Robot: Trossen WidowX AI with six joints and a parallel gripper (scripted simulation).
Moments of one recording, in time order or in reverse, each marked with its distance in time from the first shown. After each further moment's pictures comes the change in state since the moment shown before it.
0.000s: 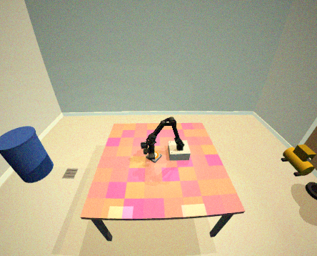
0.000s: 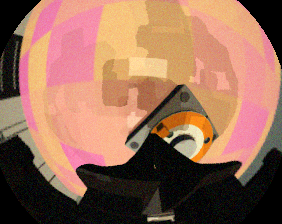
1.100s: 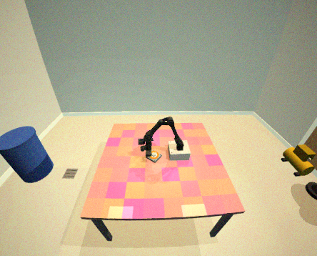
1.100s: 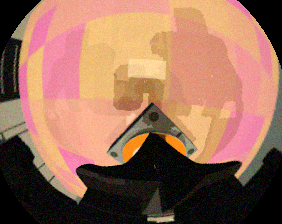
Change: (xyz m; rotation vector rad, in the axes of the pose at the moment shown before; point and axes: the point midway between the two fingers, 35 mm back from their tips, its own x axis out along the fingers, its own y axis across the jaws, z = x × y) arm -0.004 -0.038 0.030 0.000 -0.011 -0.002
